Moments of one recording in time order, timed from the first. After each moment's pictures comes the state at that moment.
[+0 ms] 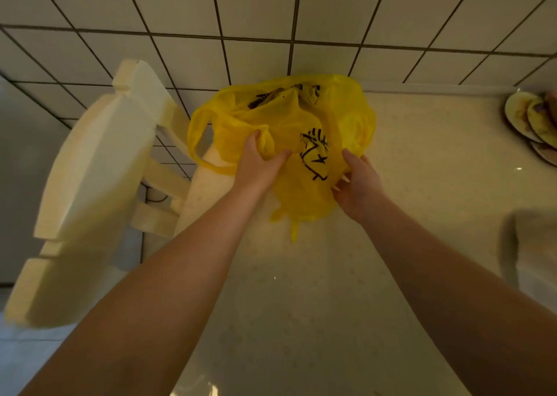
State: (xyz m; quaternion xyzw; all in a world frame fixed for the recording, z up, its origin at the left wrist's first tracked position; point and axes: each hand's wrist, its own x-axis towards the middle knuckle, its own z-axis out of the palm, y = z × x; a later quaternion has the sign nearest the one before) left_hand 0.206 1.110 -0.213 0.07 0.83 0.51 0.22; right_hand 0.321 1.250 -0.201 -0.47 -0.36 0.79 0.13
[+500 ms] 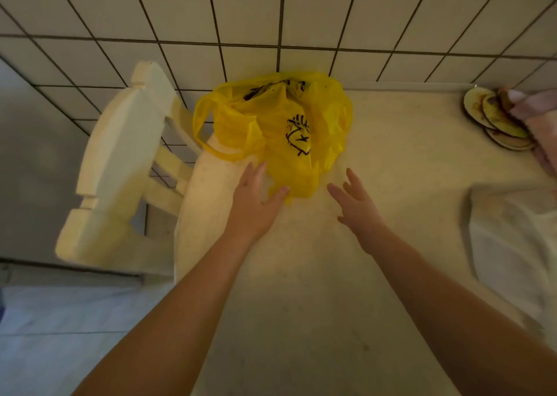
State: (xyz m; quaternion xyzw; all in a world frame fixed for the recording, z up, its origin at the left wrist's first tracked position) left_hand 0.316 1.038 -0.196 0.19 0.85 0.45 0.21; right_hand 0.435 1.210 -0.180 -0.45 -0.63 0.63 0.04
